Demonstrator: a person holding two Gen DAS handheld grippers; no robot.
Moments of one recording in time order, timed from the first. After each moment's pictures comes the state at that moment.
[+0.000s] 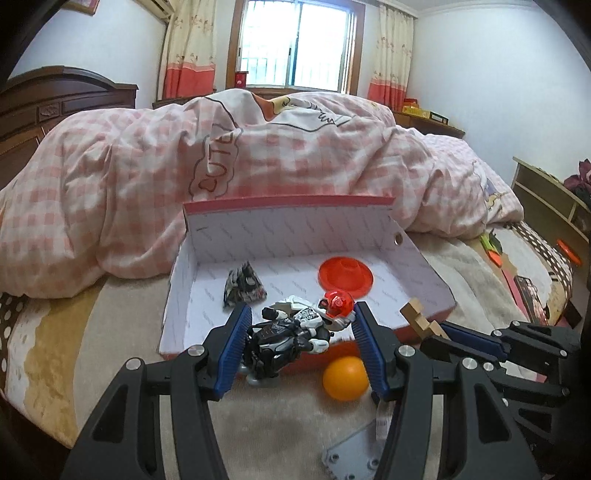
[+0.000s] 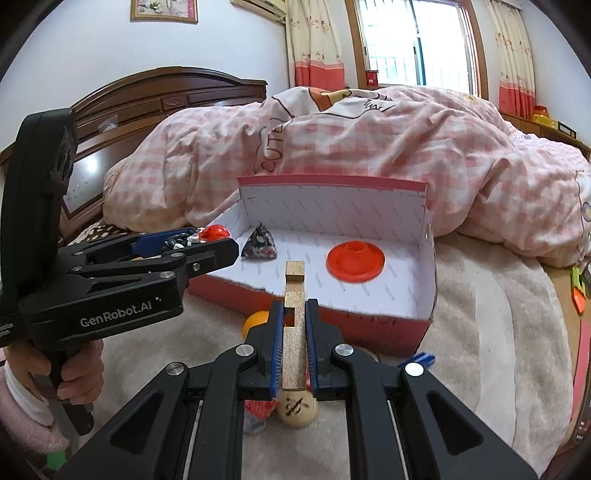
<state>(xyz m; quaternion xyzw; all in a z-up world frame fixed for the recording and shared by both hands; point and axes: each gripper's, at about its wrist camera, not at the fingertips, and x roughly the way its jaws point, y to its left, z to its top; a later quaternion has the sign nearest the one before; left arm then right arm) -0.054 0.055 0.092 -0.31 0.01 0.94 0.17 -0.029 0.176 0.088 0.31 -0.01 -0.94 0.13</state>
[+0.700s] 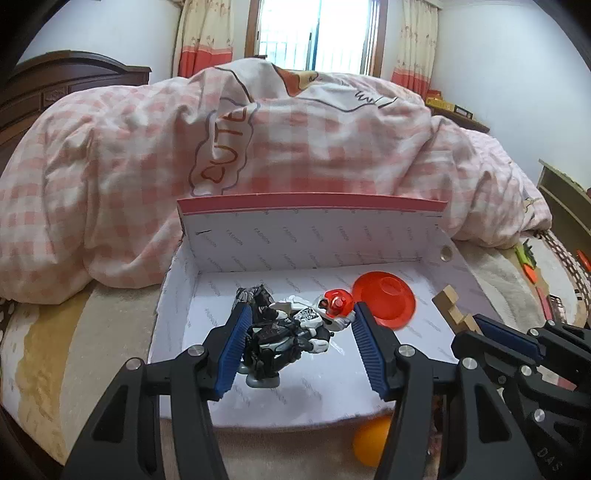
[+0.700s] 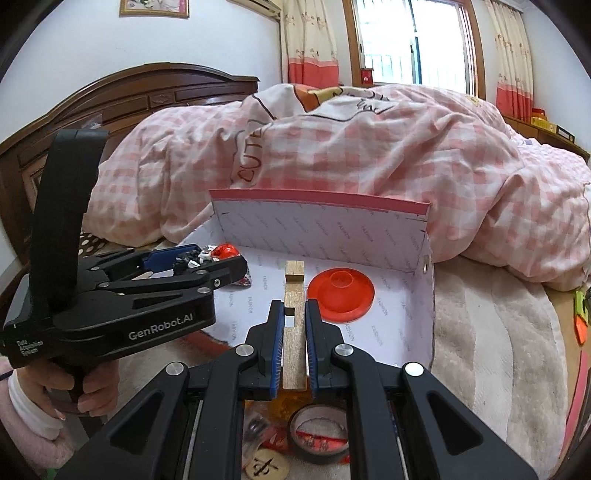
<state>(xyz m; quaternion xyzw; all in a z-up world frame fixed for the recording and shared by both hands) -0.124 0.064 0.070 -0.34 0.00 0.93 0.14 -0.088 0.181 0.090 0.32 -0.01 -0.94 0.12</state>
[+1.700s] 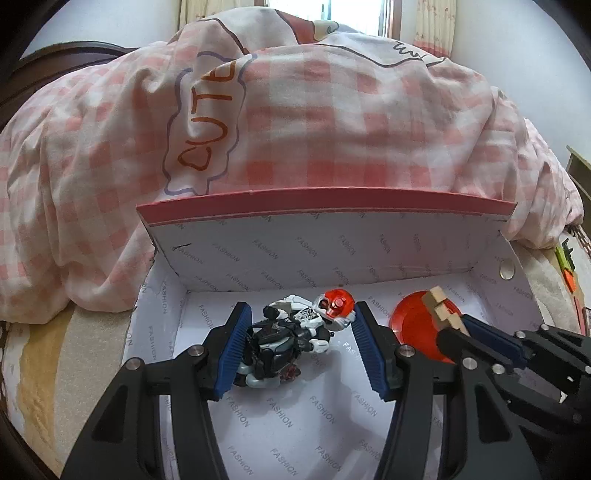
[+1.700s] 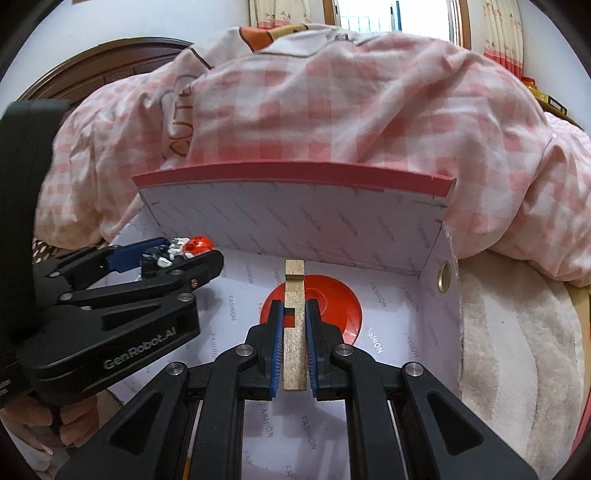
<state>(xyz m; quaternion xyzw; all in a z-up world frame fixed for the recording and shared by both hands) -0.196 0.089 0.047 -0.40 0.03 0.91 0.10 -0.178 0.190 0.053 0.39 -0.02 -0.92 0.07</state>
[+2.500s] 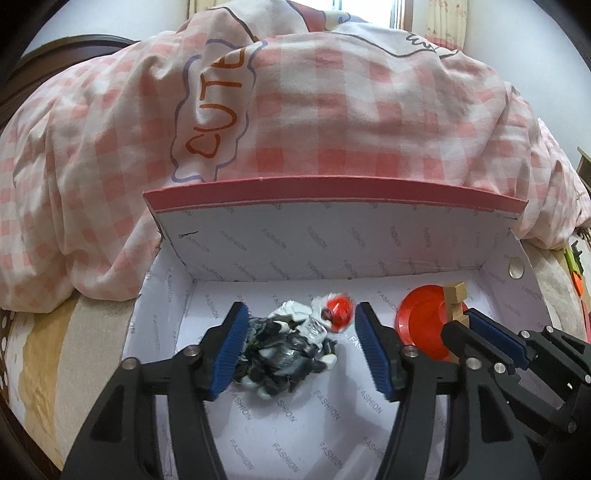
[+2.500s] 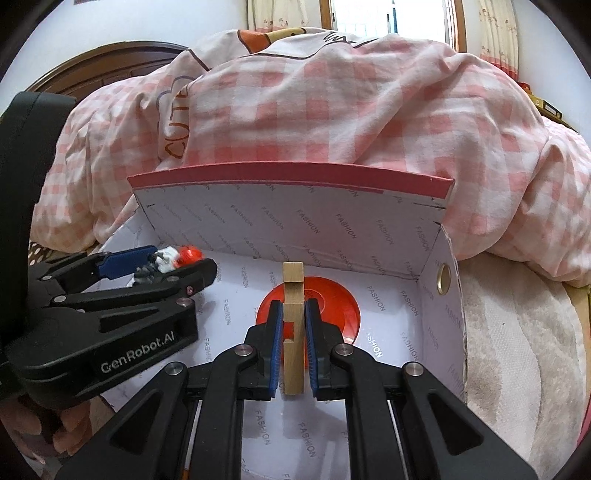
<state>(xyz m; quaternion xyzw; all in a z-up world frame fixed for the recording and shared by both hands) -0.199 0.100 0.042 -0.41 0.02 0.91 0.08 -0.176 0.189 0.049 0.37 -0.02 -0.93 0.06</state>
